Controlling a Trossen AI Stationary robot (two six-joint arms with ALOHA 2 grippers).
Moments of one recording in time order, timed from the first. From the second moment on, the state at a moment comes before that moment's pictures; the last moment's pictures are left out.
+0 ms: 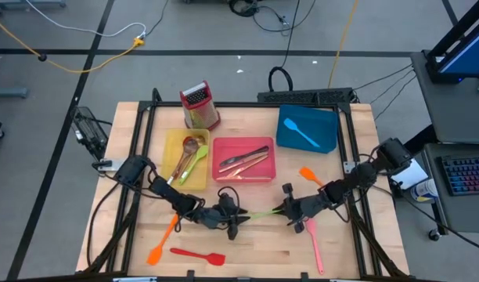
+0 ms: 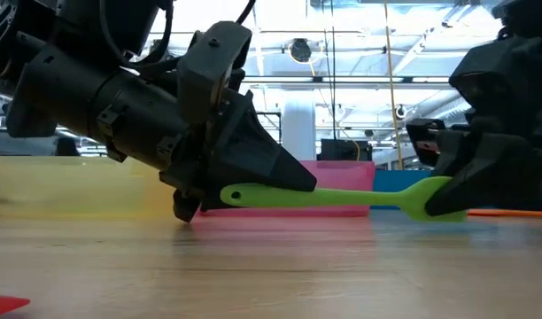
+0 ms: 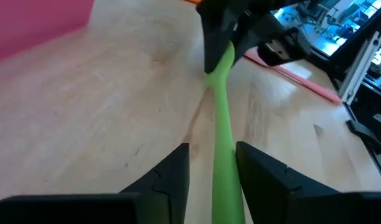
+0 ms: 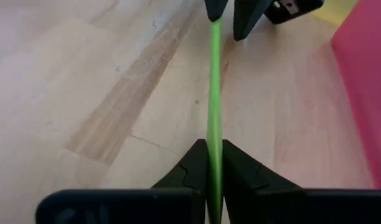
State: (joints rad) left arm -0.45 2.10 0.85 0.84 -0.48 -0.71; right arm 0.54 1.67 0.36 0.74 0.29 -0.05
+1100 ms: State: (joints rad) left arm -0.44 2.10 0.85 0.84 -0.53 -0.68; right arm 0.66 0.85 0.36 0.13 0.98 -0.15
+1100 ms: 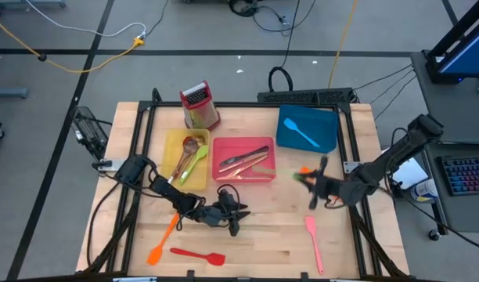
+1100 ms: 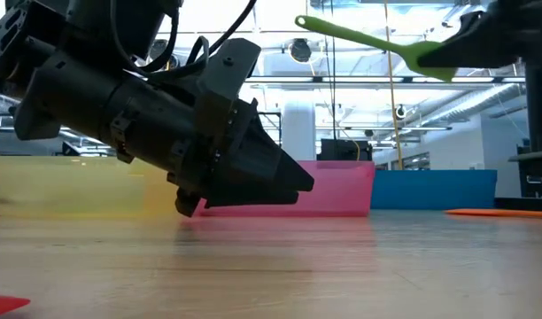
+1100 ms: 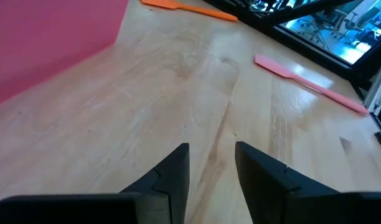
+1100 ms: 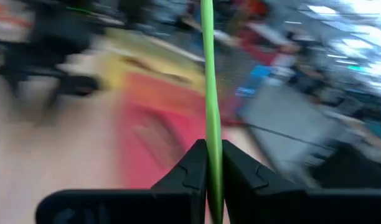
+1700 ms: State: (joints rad) left arm -0.44 2.10 0.85 0.84 -0.53 -0.68; right arm 0.30 0.63 0.36 -0.04 1.22 -0.21
